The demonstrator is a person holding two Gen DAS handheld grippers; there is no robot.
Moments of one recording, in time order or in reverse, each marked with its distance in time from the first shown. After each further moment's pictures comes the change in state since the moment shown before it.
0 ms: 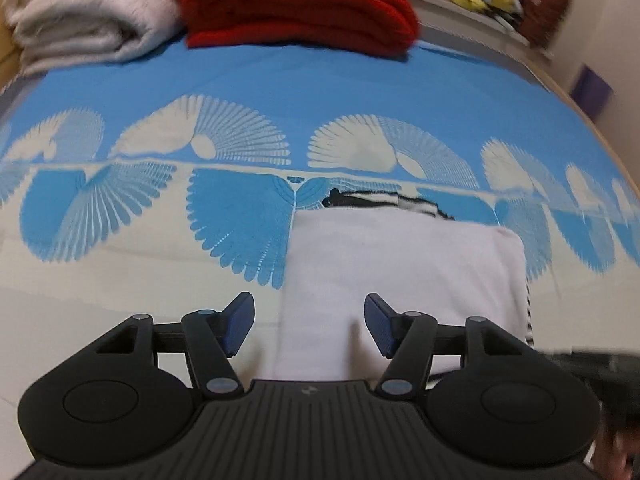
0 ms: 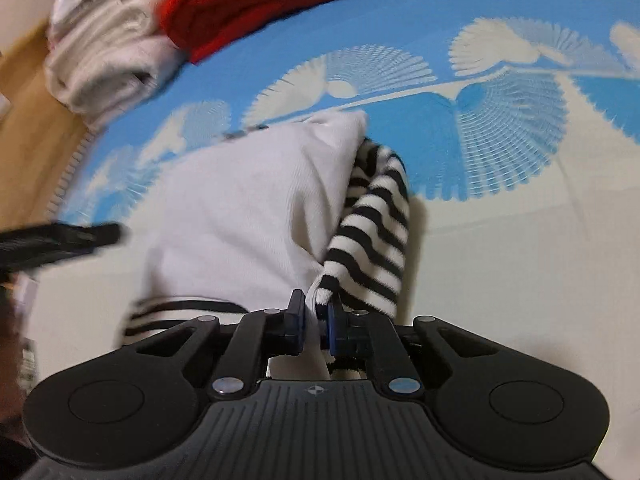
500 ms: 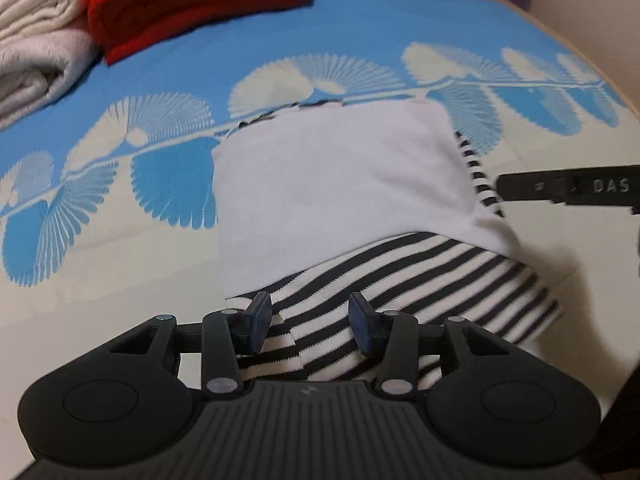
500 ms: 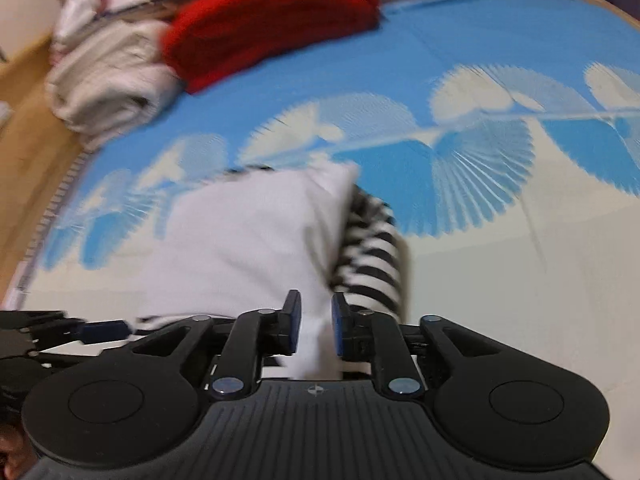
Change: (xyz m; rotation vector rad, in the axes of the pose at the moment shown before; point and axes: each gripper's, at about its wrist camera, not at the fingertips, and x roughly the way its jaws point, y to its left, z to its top) left arm -0.016 -0.045 -0.062 0.298 0.073 -0.039; right arm -0.047 0.009 -0.010 -0.032 -0.134 0.005
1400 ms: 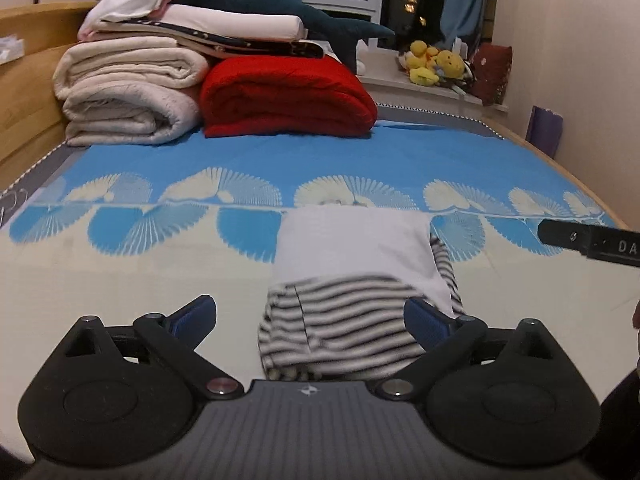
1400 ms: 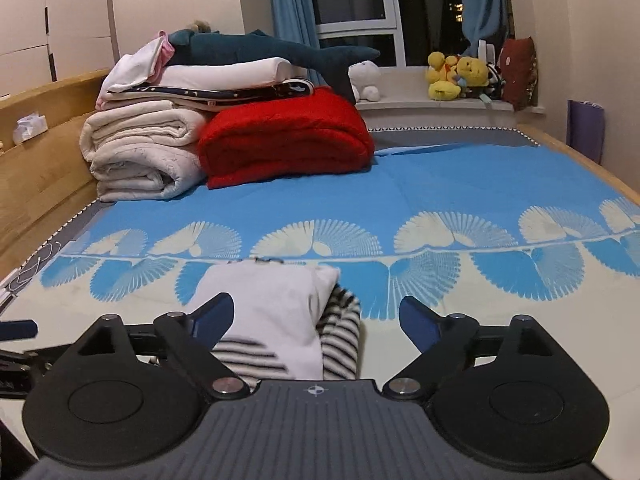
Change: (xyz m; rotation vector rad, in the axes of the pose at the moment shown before) left arm -0.147 -0.038 -0.115 -0.267 -0.401 0.120; right arm -0.147 0.044 -0.072 -0.186 -0.373 -0.147
